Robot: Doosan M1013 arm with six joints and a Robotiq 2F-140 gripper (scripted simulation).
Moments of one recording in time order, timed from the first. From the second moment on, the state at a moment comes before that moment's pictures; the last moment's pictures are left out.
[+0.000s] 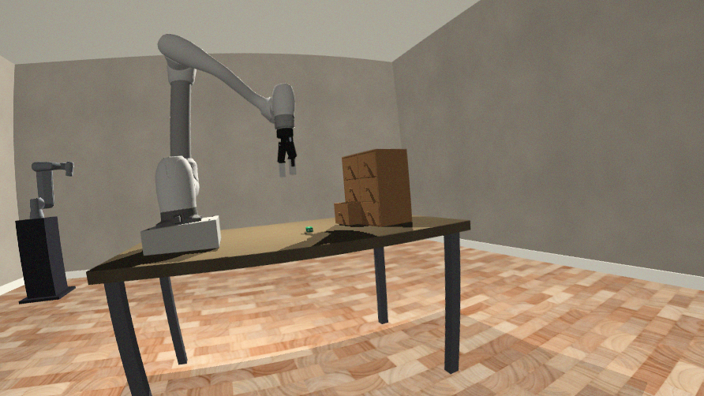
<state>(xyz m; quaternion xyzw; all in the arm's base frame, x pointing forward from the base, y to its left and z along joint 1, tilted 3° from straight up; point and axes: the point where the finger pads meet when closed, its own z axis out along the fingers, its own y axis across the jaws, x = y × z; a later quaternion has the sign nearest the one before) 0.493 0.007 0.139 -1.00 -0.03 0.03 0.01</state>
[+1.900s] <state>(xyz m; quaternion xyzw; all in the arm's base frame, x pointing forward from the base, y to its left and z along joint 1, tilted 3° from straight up) 0.558 0.014 0.064 -0.93 0.00 -0.36 -0.04</state>
